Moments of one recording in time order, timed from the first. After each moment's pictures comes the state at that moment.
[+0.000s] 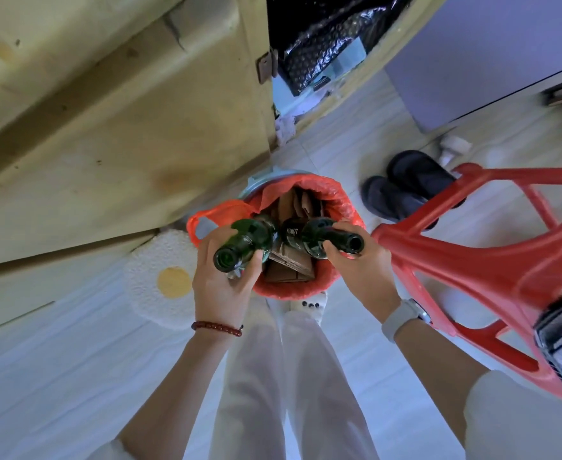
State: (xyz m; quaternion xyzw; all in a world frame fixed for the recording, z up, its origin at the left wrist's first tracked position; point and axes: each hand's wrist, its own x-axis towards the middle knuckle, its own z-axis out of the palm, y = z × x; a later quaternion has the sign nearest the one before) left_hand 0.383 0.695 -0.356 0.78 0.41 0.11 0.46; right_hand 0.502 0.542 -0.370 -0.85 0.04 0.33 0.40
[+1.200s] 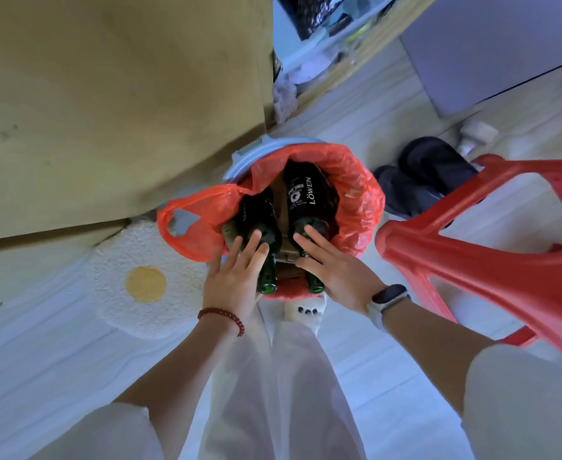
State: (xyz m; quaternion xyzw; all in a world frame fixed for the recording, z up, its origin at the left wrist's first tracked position) left_hand 0.354 0.678 -0.494 0.94 0.17 -0.24 0.18; right_hand 0.490 0.516 -0.501 -0.75 -0.56 0.32 0.13
